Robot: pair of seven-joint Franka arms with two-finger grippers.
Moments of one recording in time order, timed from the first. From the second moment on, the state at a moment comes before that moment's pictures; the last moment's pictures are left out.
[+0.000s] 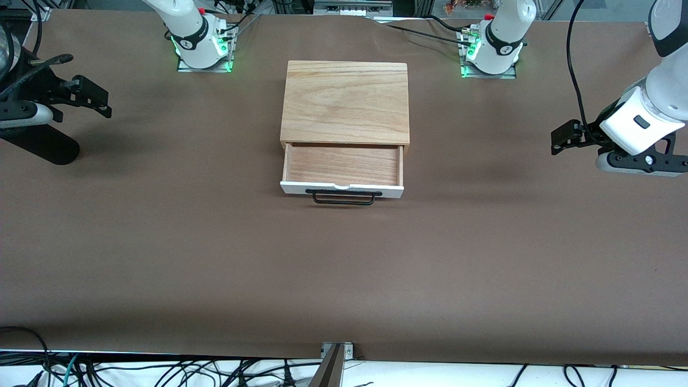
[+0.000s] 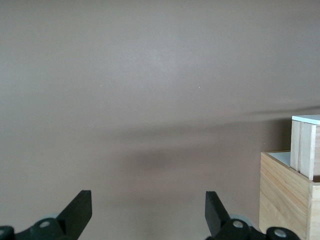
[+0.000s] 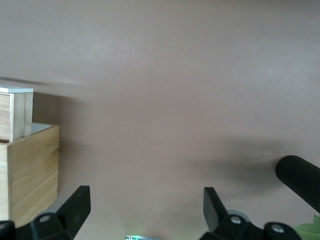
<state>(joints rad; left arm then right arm) 0.01 0.11 -0.11 -1.53 0.01 1.57 -0.04 0.15 -0.02 -0.08 -1.58 0.00 1.51 -0.04</state>
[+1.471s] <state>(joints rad) 0.01 0.11 -0.11 -1.53 0.01 1.57 -0.04 0.15 -0.02 -0.09 -1.58 0.00 1.52 -0.04</state>
